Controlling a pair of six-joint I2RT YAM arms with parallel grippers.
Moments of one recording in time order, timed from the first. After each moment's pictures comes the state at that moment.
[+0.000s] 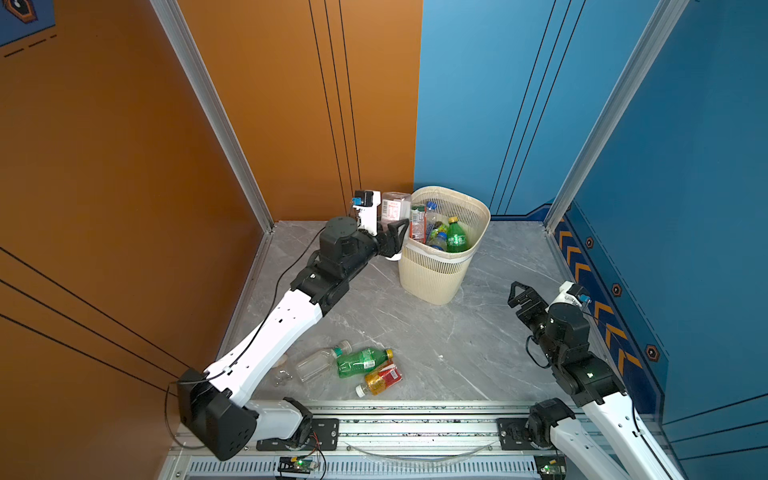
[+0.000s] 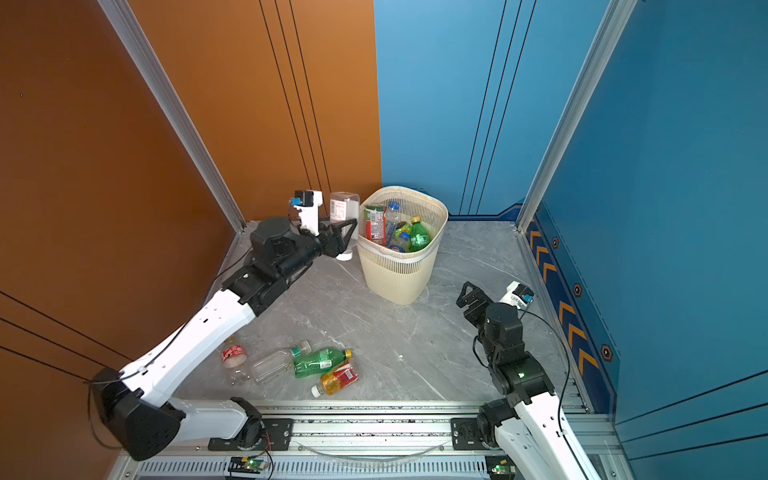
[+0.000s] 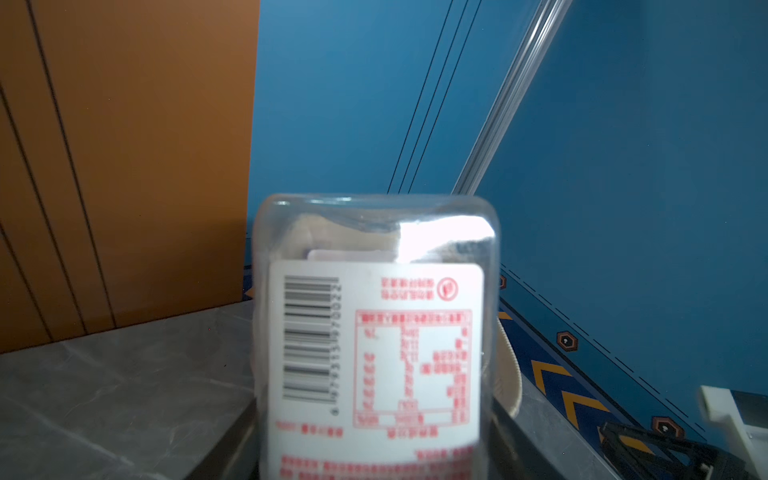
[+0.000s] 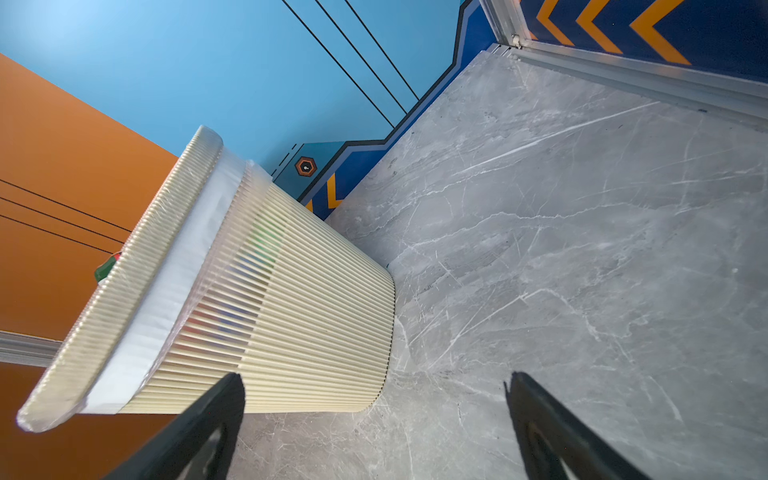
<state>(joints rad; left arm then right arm) -0.57 1.41 1.40 -0.05 0.09 -0.31 0.28 0.57 0.59 -0.38 0.28 0.89</state>
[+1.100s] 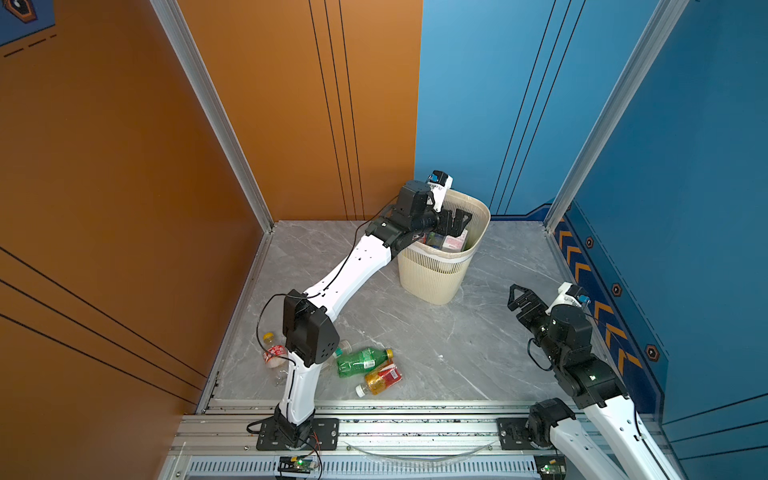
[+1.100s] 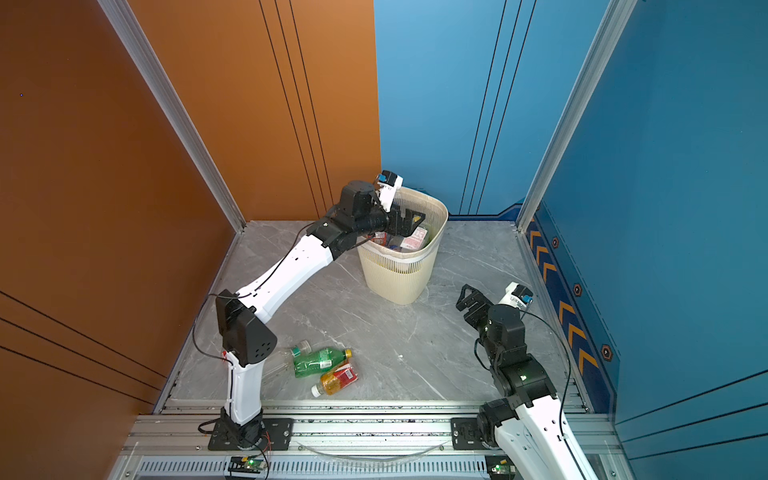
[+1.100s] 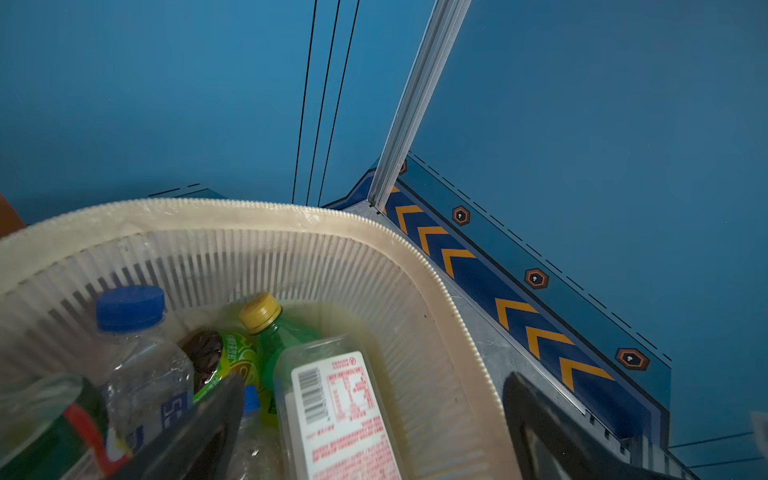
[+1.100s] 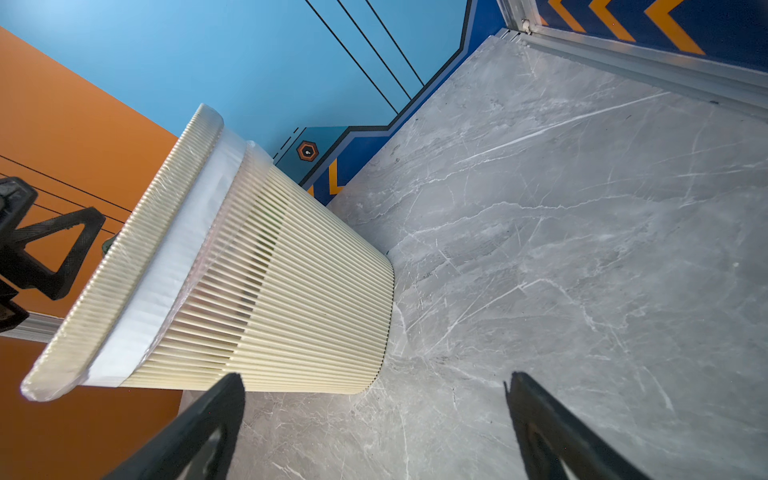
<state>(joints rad) -0.66 2.02 2.11 -0.39 0.23 -0.25 0.26 0.56 0.59 -0.41 0.22 0.87</state>
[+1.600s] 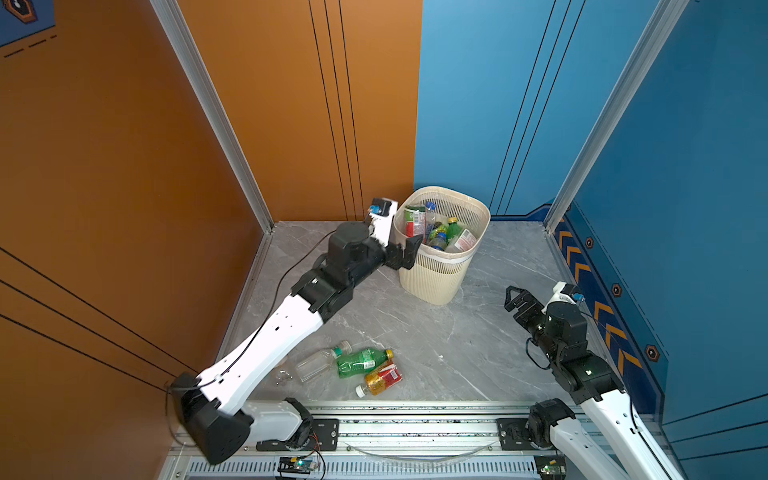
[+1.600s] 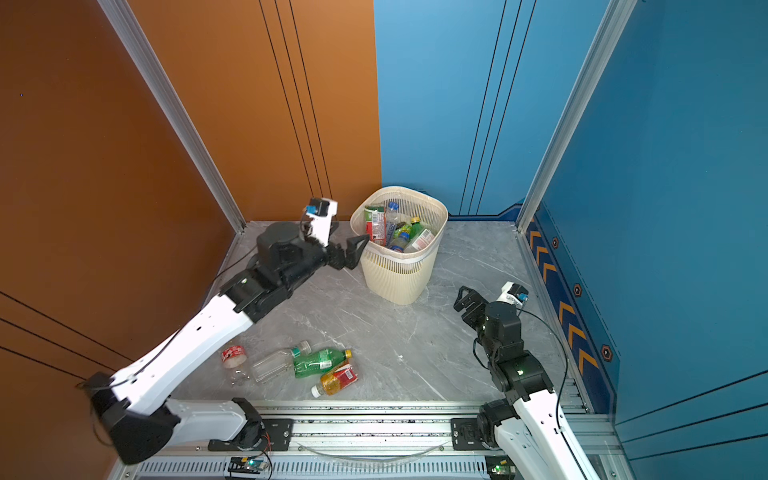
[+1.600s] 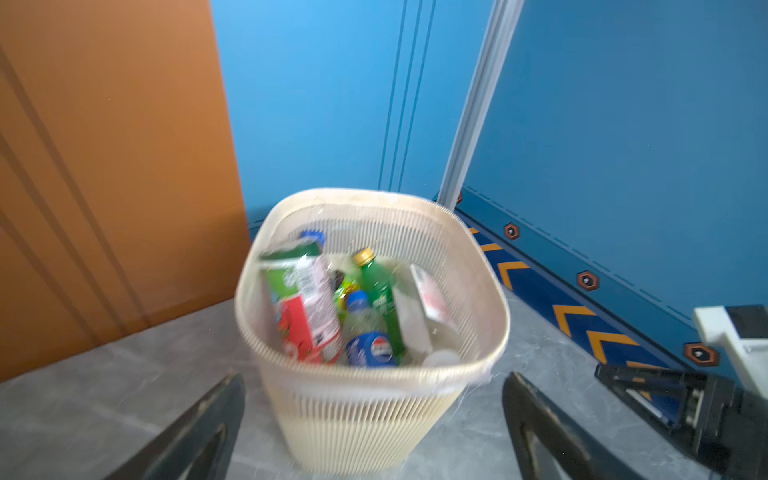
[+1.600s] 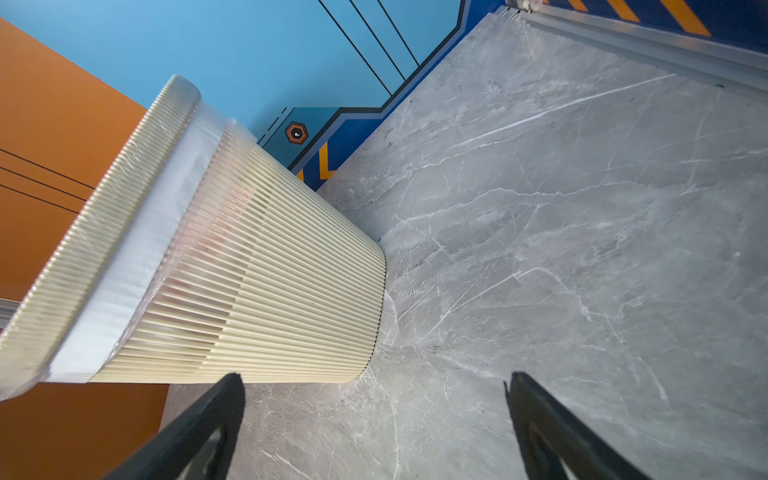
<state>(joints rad) -0.66 1.15 1.16 -0.17 -0.10 -0.18 0.26 0.63 0.59 -0.41 0.19 0.85</state>
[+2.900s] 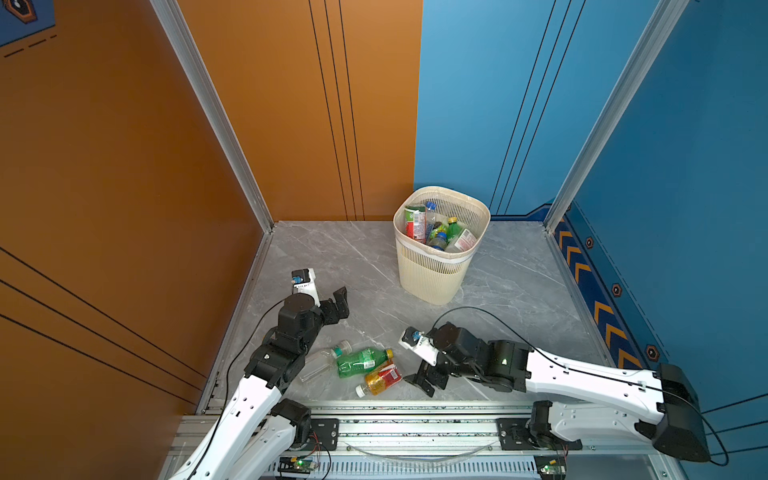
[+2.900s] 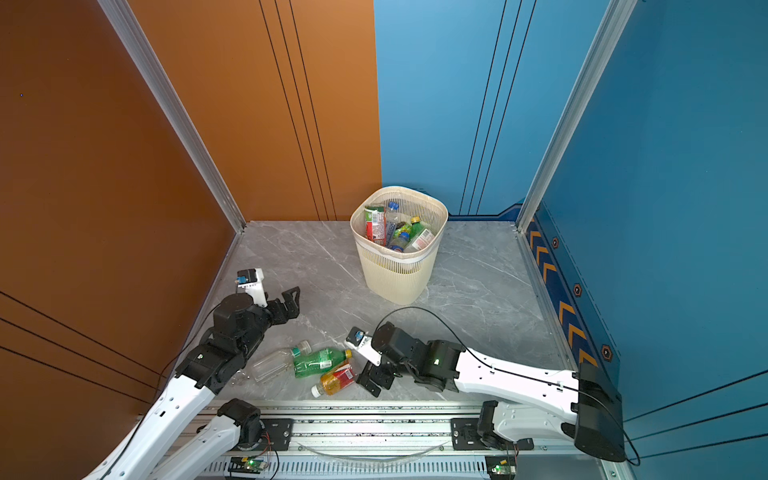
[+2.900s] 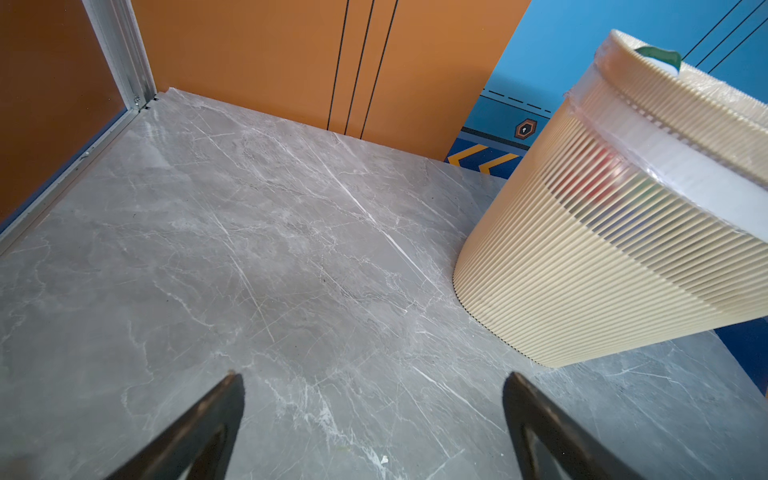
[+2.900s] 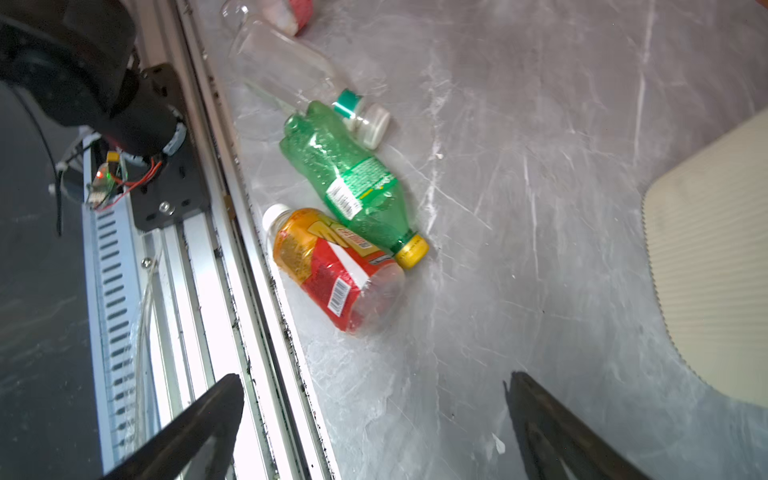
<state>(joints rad) -0.34 0.70 0.63 -0.33 -0.20 -0.42 1.20 1.21 0.85 -0.43 0.01 -0.03</state>
